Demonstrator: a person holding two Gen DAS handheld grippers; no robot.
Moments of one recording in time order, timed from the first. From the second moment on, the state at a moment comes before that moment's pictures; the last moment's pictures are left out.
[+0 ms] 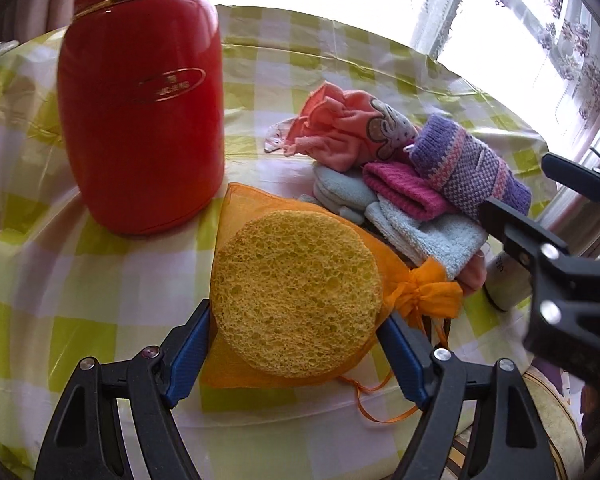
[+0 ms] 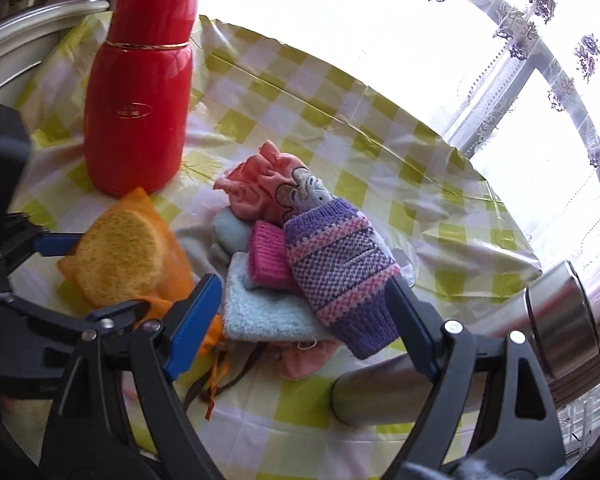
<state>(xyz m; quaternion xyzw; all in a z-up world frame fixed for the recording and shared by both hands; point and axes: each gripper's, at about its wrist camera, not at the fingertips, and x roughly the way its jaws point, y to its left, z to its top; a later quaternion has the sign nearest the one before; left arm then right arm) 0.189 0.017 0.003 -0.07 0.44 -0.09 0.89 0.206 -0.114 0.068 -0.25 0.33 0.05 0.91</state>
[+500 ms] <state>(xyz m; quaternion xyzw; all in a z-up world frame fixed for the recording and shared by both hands) 0.182 0.025 0.005 -0.09 0.43 -0.08 0.90 0.283 -0.122 0.049 -0.25 0.34 -0.09 0.90</state>
